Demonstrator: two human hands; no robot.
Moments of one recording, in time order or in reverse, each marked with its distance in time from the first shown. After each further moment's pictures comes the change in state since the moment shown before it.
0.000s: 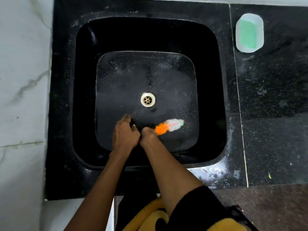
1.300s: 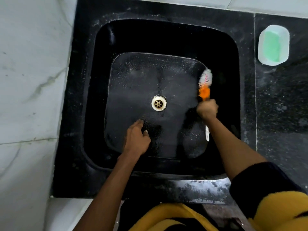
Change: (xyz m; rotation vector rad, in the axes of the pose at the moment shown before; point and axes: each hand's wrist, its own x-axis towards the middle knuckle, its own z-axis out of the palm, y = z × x) left_hand 0.008 -0.011 0.013 -0.076 -0.074 0.010; right_hand 0.032 -0.149 -0.129 -0.771 0.762 -0.311
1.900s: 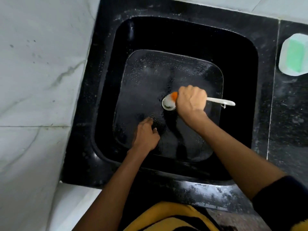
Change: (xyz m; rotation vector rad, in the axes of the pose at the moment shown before) left_hand 0.002 0.001 0.002 0.005 -0.018 -0.013; right_hand -0.118 -0.084 -0.005 -0.860 0.219 -0.924
